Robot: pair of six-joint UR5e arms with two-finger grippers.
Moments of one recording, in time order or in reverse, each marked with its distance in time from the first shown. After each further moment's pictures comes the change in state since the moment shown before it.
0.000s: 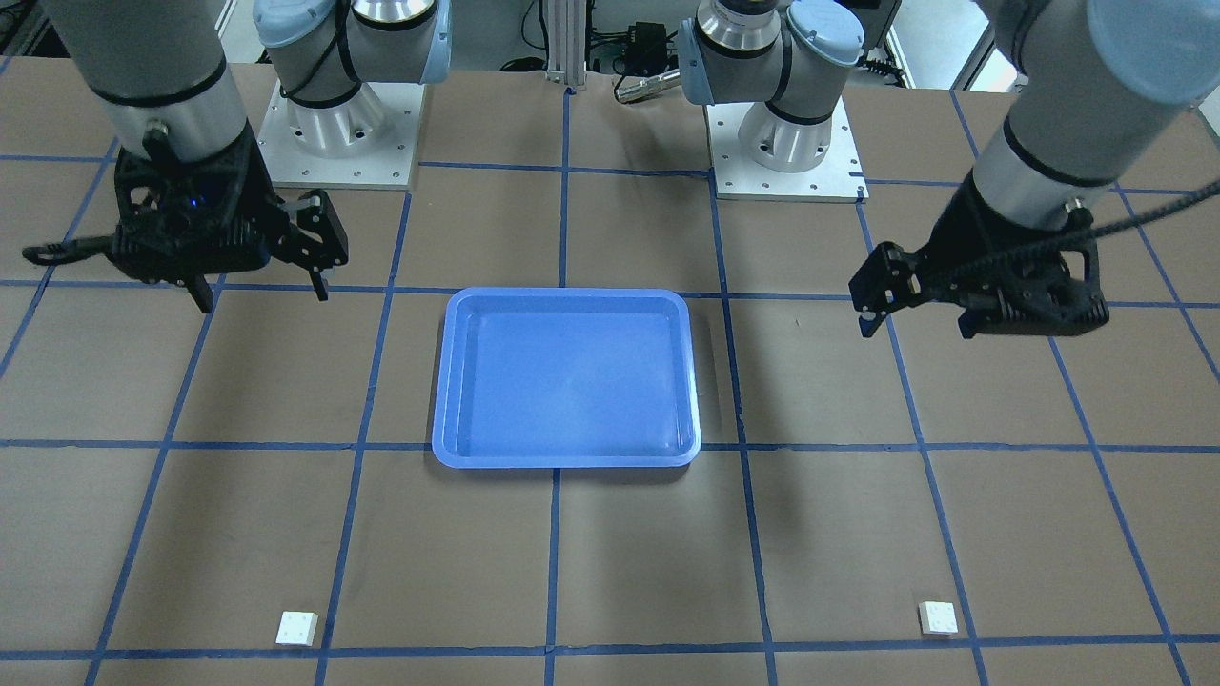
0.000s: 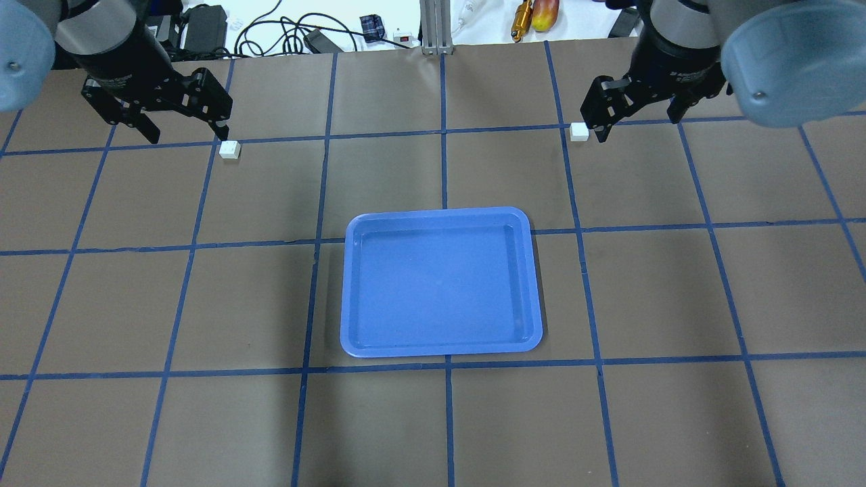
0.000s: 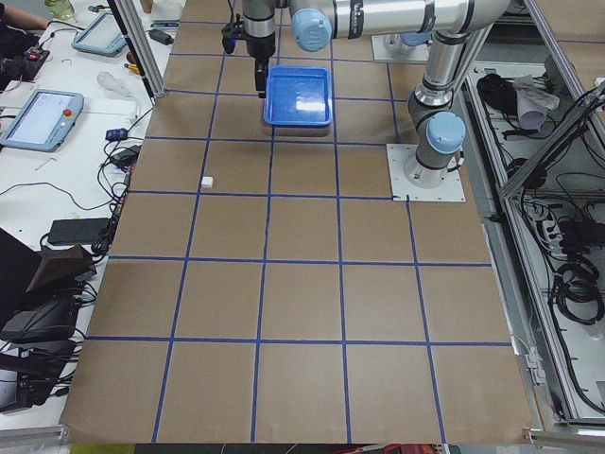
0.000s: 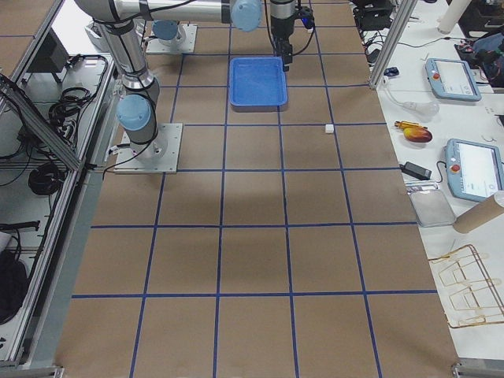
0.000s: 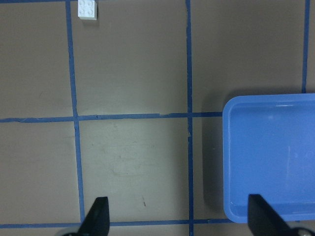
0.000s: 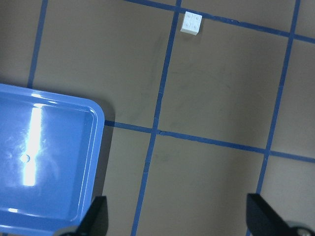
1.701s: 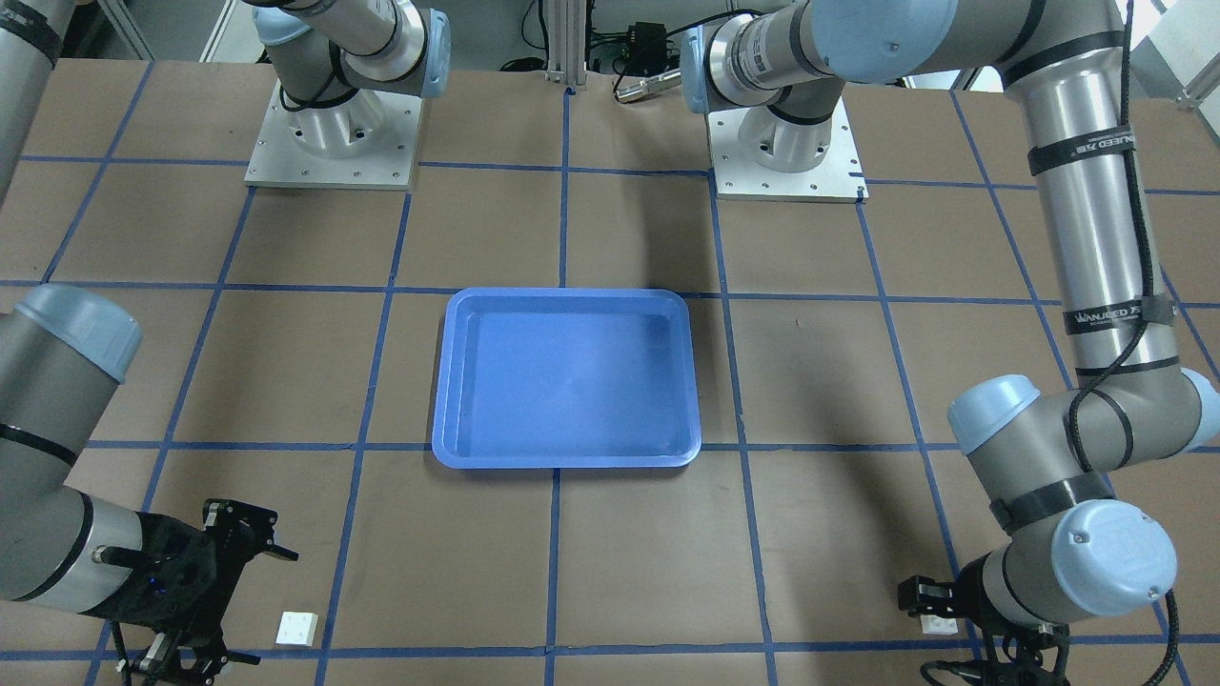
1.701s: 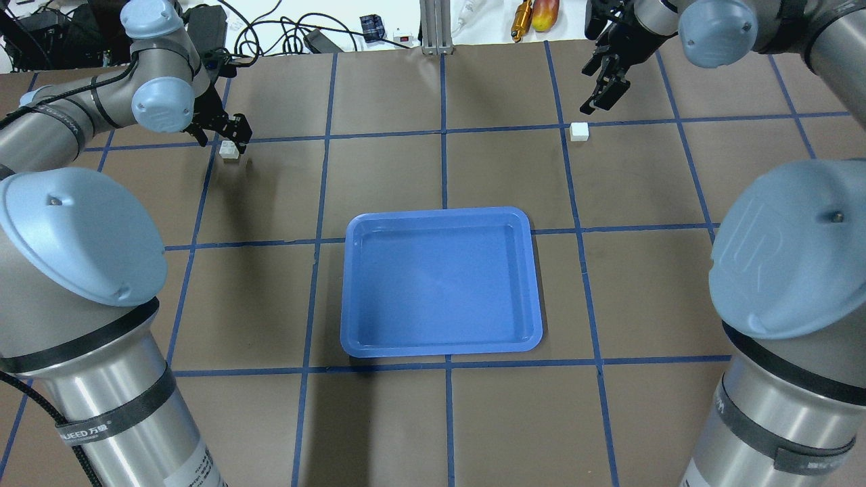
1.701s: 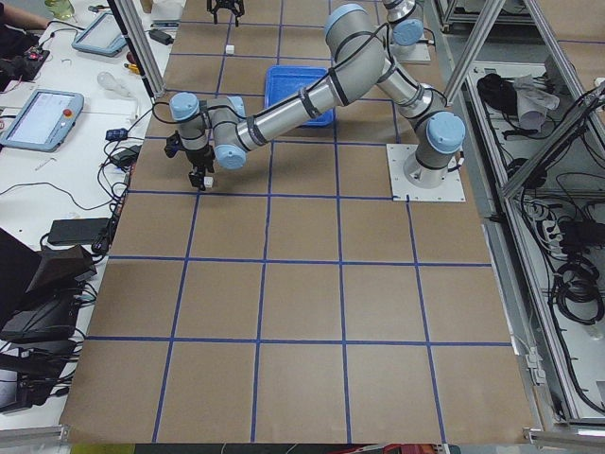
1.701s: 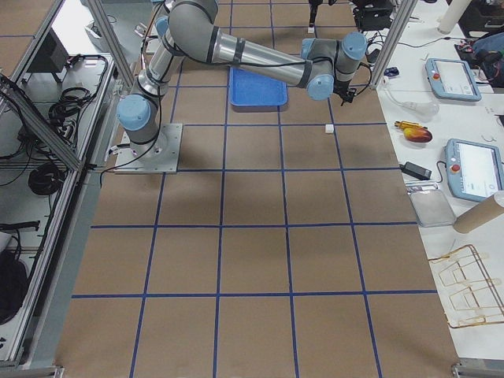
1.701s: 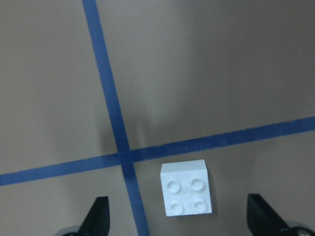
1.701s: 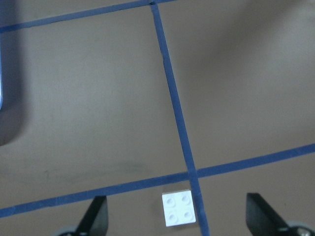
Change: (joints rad) left arm 0.085 -0.633 0.242 0.389 0.083 0.270; right arm -0.182 0.578 -0.357 -0.113 0.475 -1.361
